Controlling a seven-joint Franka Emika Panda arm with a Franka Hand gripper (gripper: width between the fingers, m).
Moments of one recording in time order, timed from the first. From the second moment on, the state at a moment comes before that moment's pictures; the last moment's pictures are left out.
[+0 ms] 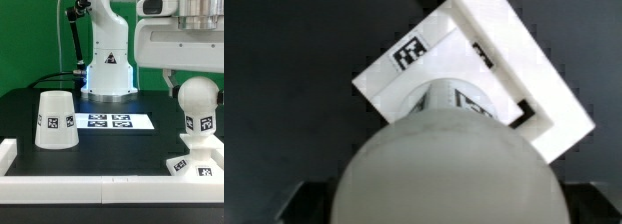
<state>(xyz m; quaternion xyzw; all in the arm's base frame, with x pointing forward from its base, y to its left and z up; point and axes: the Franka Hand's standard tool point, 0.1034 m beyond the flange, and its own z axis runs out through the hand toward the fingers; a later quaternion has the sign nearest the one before) 0.598 0.089 0.125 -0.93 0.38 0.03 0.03</state>
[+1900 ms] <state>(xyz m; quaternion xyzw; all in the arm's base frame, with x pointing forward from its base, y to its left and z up) 0.601 0.087 0.126 -1.00 0.08 0.02 0.05</state>
